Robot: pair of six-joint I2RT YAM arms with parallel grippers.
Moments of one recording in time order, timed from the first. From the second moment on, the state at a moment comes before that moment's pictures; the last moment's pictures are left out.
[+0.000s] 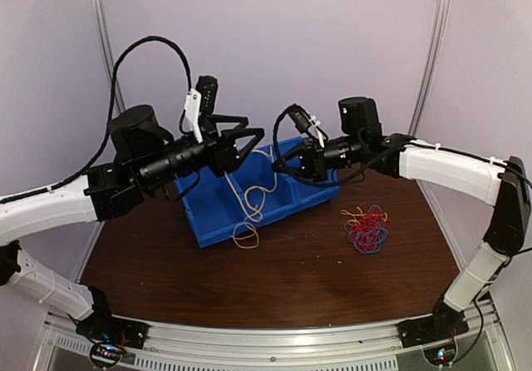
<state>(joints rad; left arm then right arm) -0.98 1.27 1.12 0.28 0.05 -0.10 0.67 1.64 1.35 -0.03 -0.95 0.08</state>
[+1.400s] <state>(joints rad) -0.98 1.73 0.79 0.90 0.09 -0.08 0.55 1.45 1.45 -0.38 -1.08 -0.12</state>
